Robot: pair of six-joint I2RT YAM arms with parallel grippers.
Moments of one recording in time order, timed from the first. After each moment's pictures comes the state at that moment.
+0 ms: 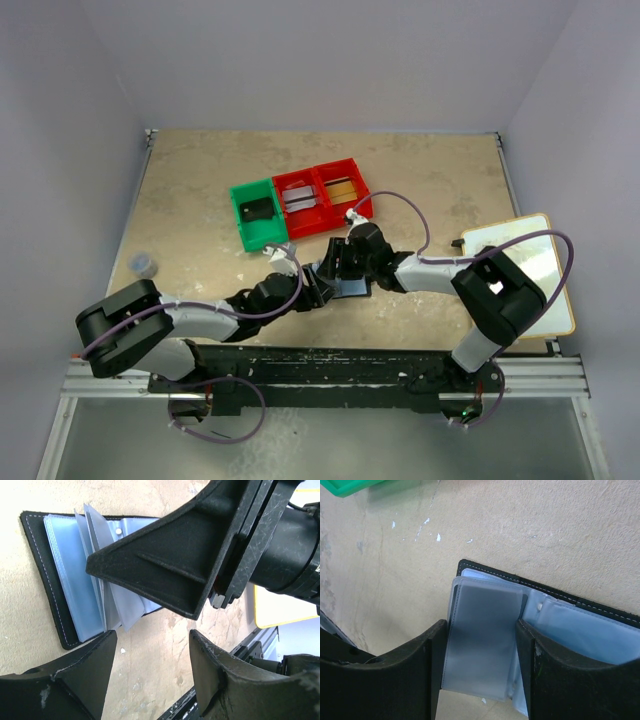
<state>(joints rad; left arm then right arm) -1.00 1.39 0.35 0.62 -0.21 -1.04 0.72 1.64 0.71 0.21 -0.12 0.69</state>
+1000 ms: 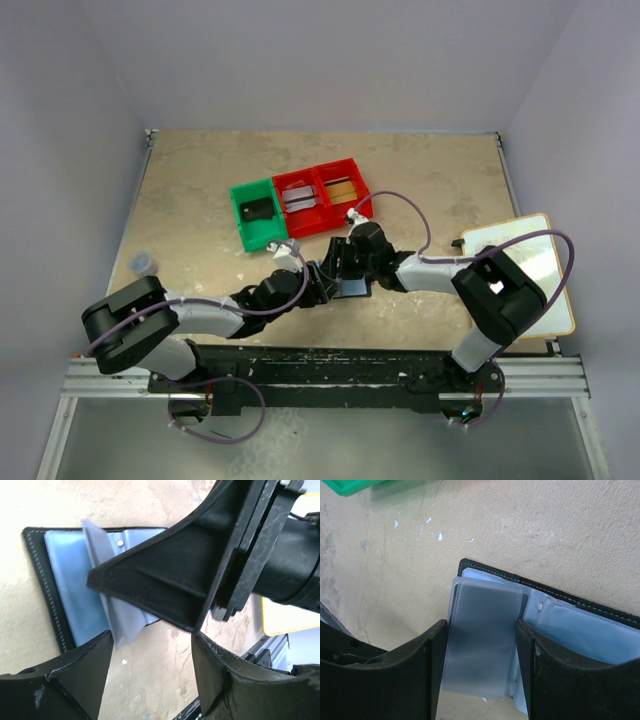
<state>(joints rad) -1.00 1.41 0.37 0.60 -0.24 -1.01 0.70 1.64 0.71 0.22 -0.15 0.69</state>
